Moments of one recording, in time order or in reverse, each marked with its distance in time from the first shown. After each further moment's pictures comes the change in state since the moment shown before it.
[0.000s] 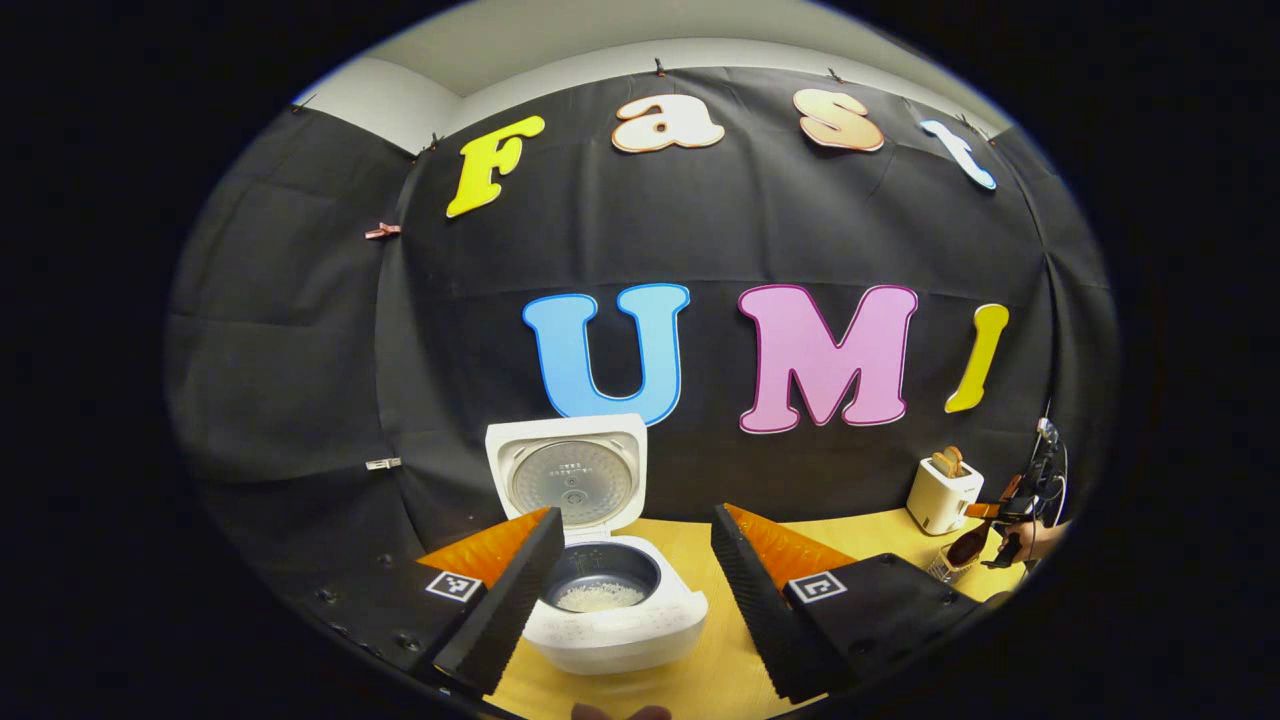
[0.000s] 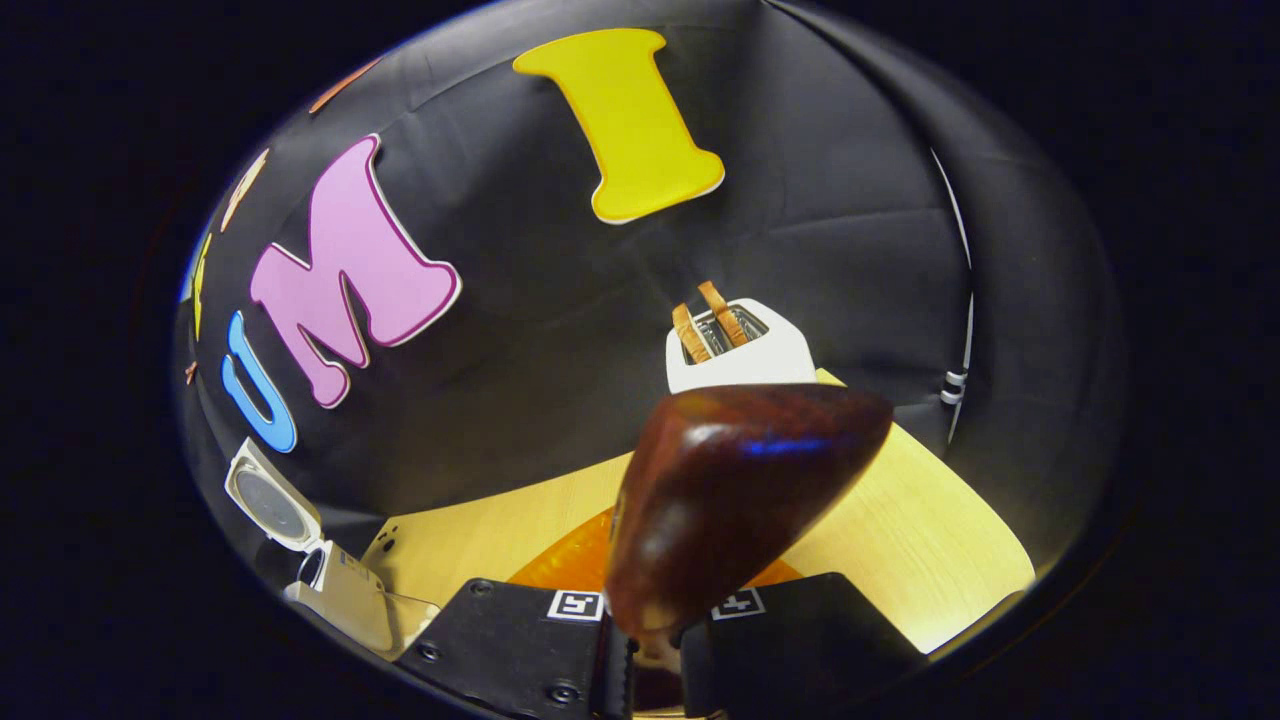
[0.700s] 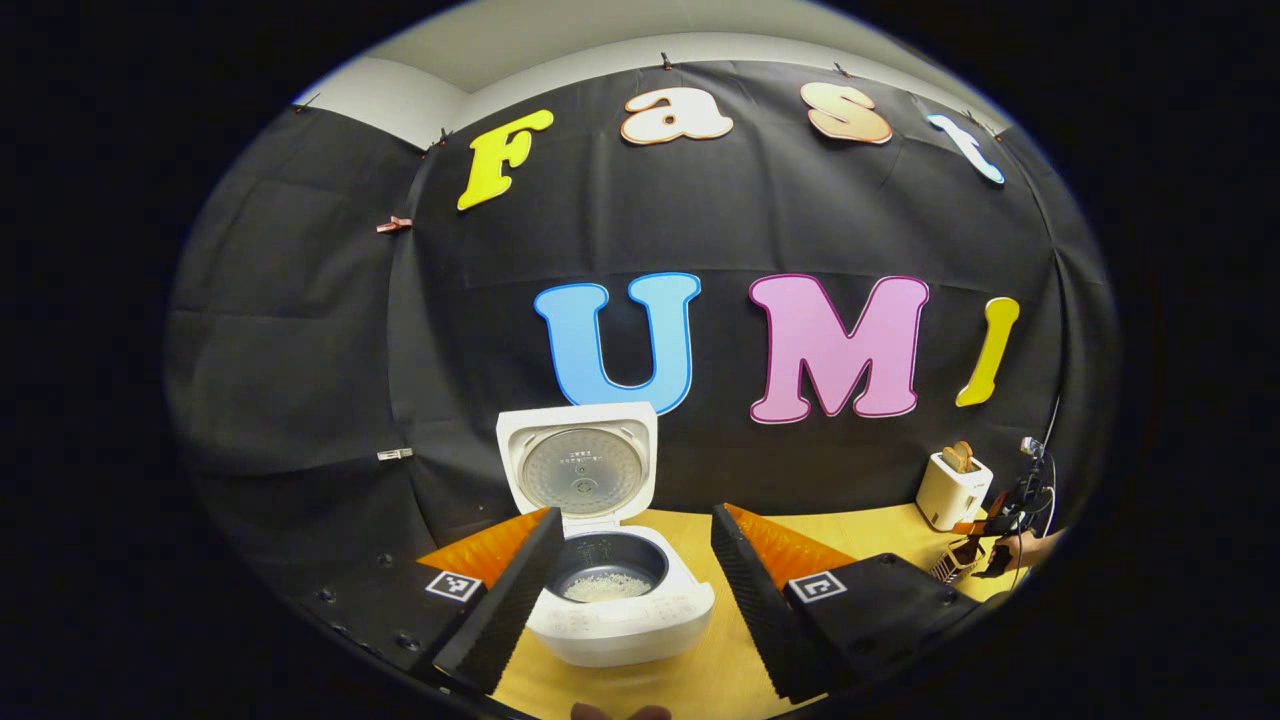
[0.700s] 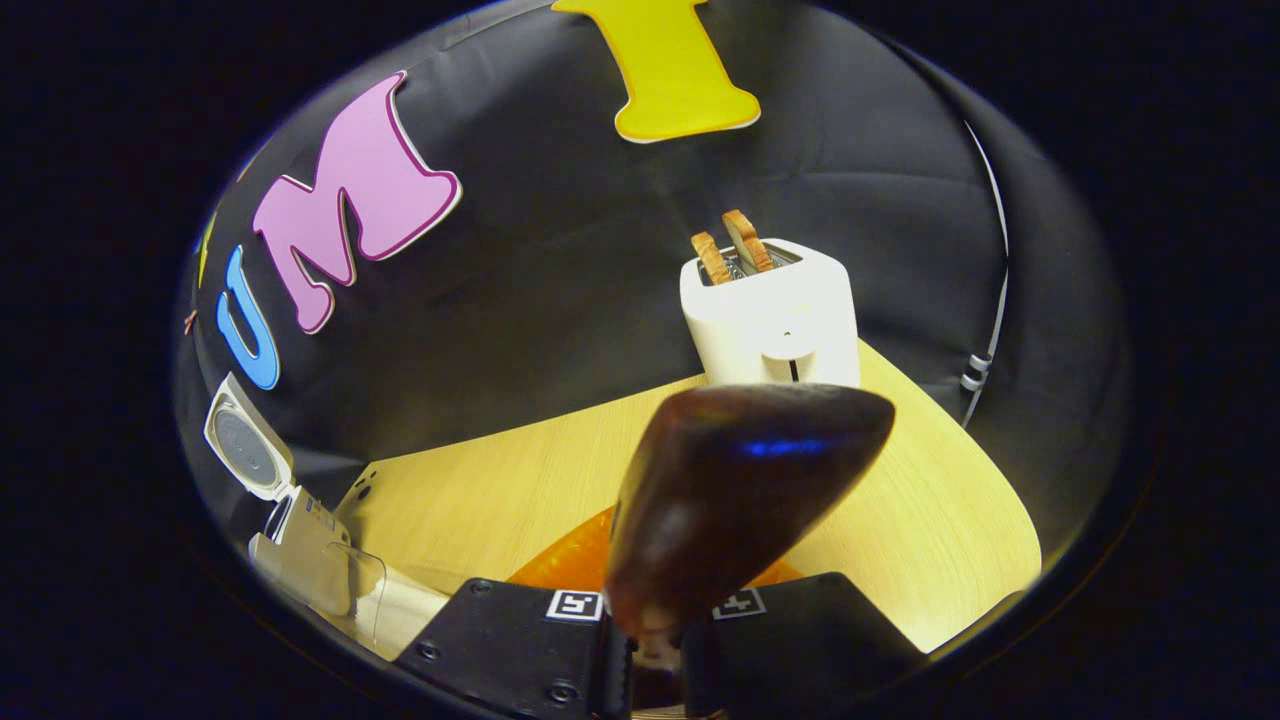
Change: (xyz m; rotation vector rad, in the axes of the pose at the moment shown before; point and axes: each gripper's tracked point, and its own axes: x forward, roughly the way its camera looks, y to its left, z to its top) left arm -0.003 0.000 -0.009 -0.001 0.020 0.033; right arm 0.027 -0.003 -0.052 -0.095 0.126 0.016
